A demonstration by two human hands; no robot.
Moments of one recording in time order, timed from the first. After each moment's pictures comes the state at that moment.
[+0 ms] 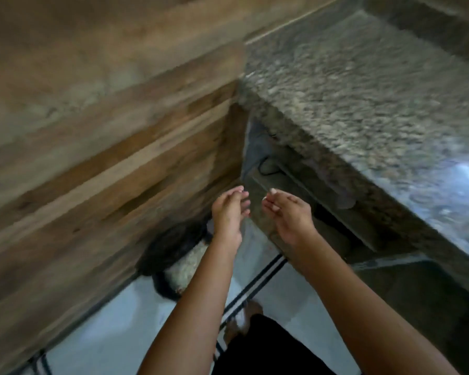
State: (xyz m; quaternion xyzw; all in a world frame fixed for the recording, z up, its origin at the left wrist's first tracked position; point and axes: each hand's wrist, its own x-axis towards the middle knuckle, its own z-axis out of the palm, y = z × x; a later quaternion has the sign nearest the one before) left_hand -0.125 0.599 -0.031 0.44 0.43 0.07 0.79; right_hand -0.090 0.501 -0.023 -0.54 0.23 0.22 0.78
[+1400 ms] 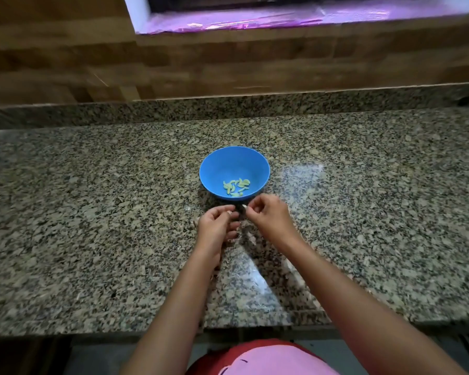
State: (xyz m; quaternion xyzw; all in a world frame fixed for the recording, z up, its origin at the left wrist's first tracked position) left_hand -0.016 -0.007 0.035 0.66 0.06 -0.25 0.70; right_hand -0.058 -0.126 0.034 -0.87 0.22 -0.12 0.42
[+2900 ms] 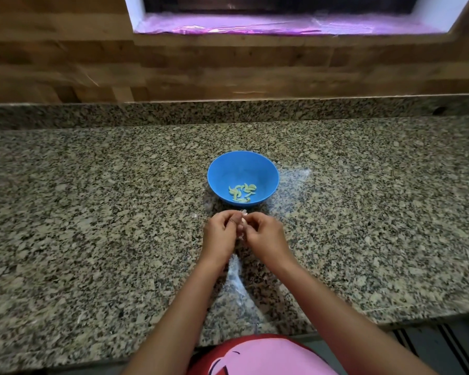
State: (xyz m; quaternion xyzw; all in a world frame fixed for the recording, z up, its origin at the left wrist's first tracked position) left_hand 0.004 0.016 0.023 0.75 -0.12 -0.18 0.62; right_hand -0.057 -0.069 0.031 -0.81 0.26 -0.14 0.51
